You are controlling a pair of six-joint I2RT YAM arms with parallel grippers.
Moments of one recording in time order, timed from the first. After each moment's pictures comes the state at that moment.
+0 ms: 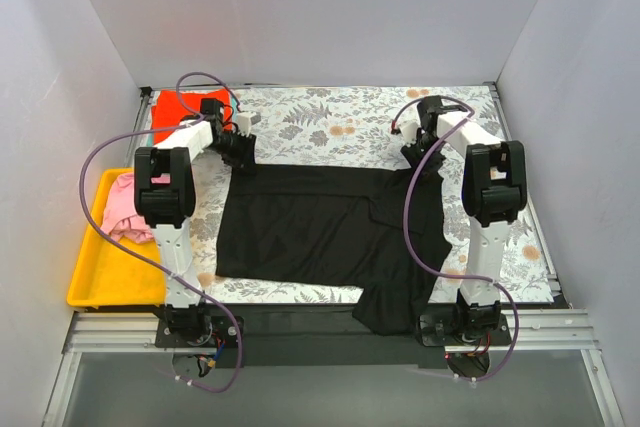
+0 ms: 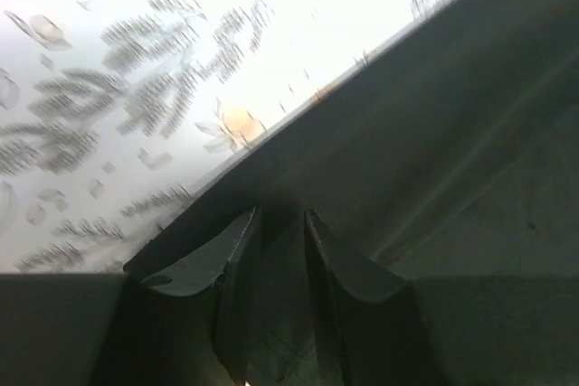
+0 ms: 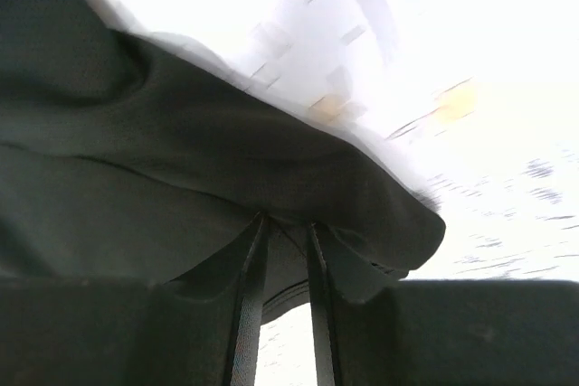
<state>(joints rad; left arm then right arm) -0.04 2.14 1.56 -0.67 0.55 0.41 0.15 2.11 1.60 -0.92 -0.14 -0.50</state>
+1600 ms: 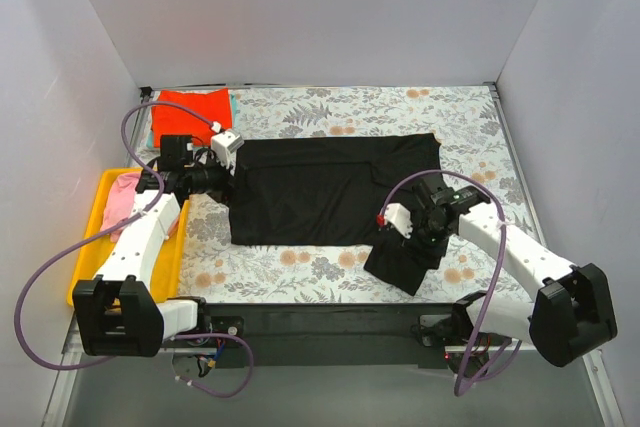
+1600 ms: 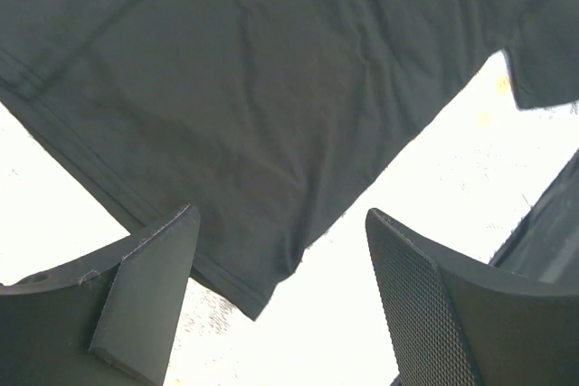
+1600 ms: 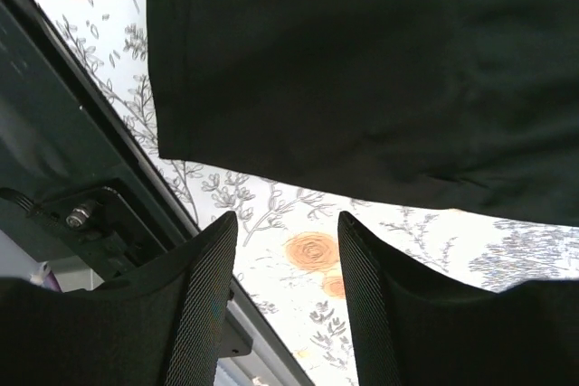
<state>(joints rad) -0.03 1.22 0.96 -0.59 0.70 0.34 0.45 1.19 0.81 -1.05 -0.25 -0.74</state>
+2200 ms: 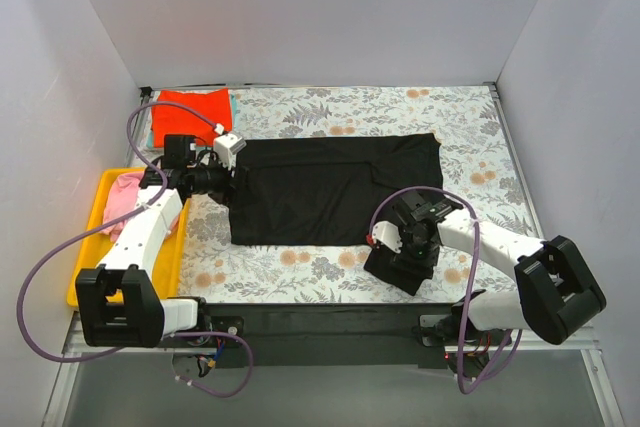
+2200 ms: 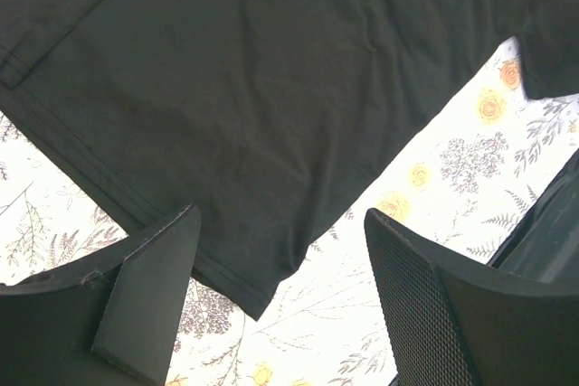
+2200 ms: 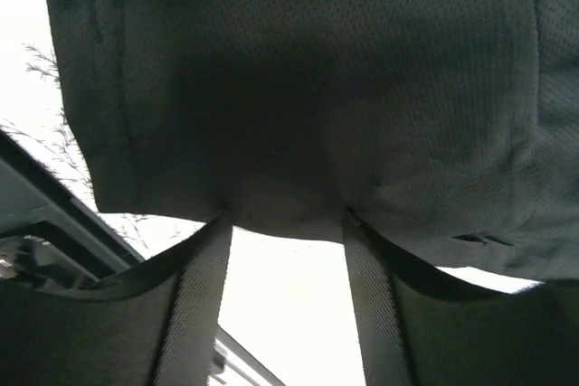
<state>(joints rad) -0.03 1.26 0.95 -0.61 0.70 0.36 0.60 1.30 0.65 -0.85 -0.10 -0.69</state>
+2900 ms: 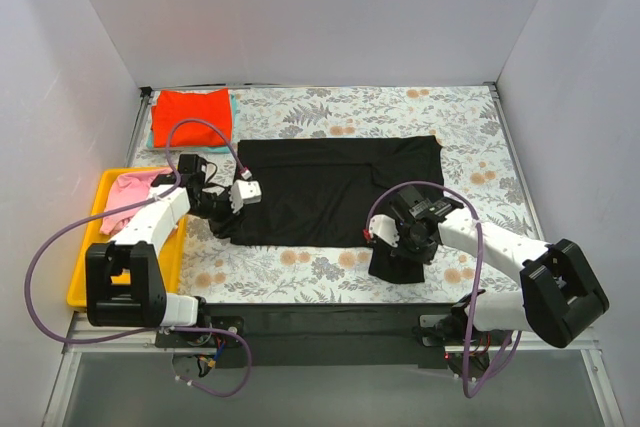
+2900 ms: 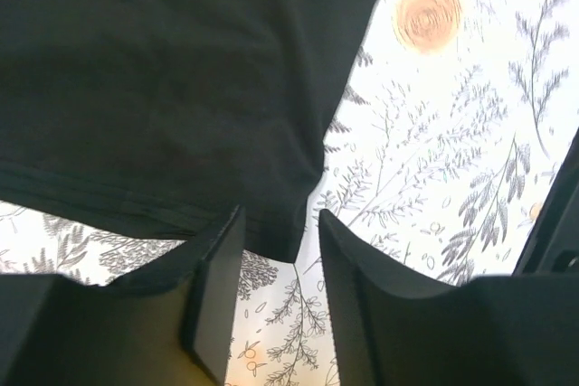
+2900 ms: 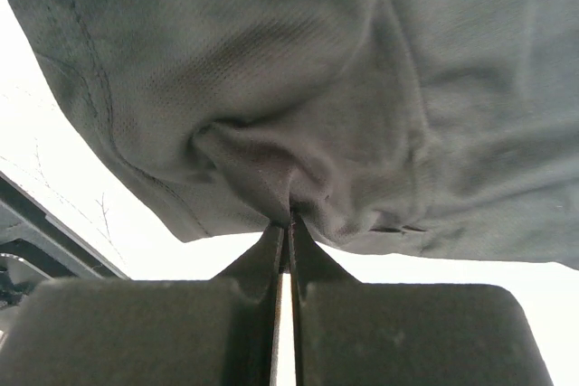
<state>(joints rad) -0.04 1.37 0.86 -0.85 0.67 1.11 0.63 1.28 0.68 -0.82 -0.04 -0.68</state>
